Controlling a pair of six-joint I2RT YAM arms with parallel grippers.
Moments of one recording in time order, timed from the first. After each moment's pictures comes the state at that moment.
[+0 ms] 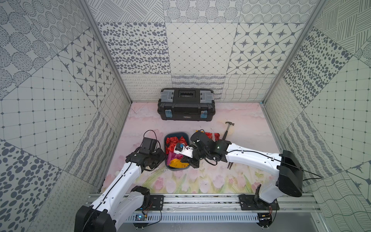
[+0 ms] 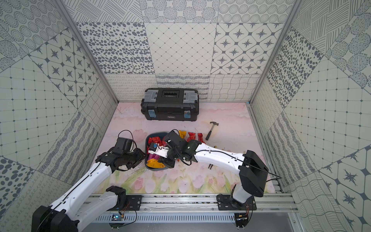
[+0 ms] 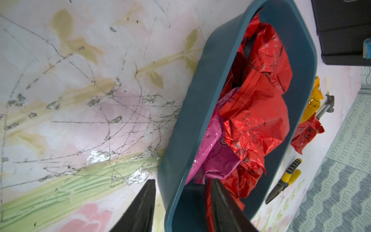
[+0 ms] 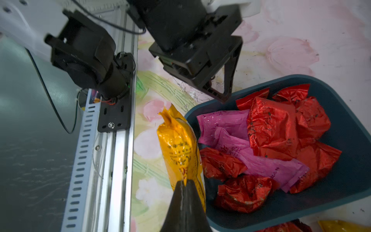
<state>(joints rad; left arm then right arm) -0.19 0.95 0.62 -0.73 0.19 -0.90 1.04 1.52 1.17 -0.40 -0.37 -0.17</state>
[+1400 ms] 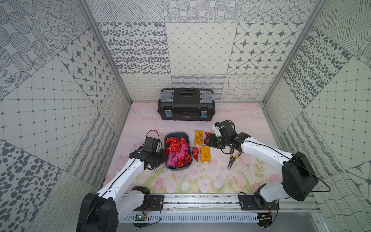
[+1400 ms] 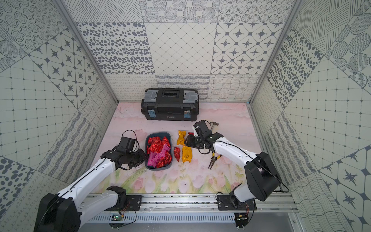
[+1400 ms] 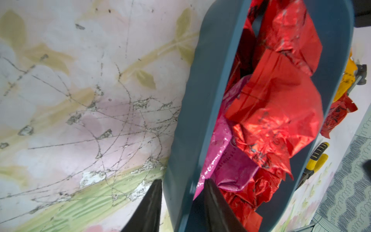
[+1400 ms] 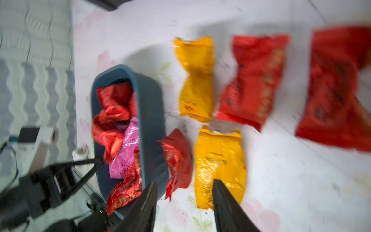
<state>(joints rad) -0.19 1.06 0.60 -0.65 0.23 -0.75 0.70 1.49 1.06 -0.38 -0.24 0.58</state>
